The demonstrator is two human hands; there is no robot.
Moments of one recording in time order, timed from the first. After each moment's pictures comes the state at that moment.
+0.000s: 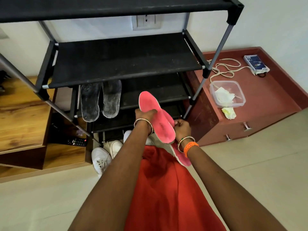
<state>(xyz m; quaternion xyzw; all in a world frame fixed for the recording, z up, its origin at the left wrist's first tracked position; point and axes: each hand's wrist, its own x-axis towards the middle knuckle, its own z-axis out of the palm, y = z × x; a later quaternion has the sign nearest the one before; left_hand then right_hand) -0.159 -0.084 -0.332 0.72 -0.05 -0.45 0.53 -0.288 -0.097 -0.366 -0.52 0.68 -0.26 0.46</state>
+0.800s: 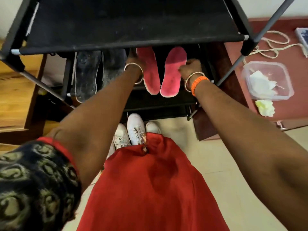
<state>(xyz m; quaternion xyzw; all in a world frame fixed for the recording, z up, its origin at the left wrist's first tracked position) -0.043 -0.192 -0.368 0.84 -0.32 -0.28 0.33 -0.202 -0.247 -0.361 -0.59 0.61 -0.25 0.46</state>
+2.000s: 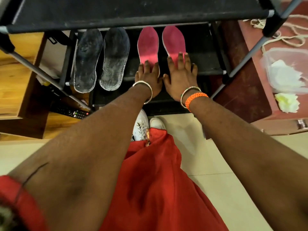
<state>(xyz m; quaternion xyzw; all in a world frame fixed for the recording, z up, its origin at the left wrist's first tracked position) -0.096 -0.133 -0.400 0.83 -0.51 -0.18 0.09 -0.204 -0.189 -0.398 -0.90 0.44 -0.03 0.07</state>
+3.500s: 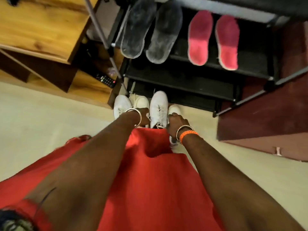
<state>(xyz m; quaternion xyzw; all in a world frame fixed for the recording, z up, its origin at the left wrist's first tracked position) -0.075 0.049 -0.476 0.82 -0.32 -0.47 0.00 -0.208 -0.039 -0.494 -0.89 0.32 0.25 0.20</state>
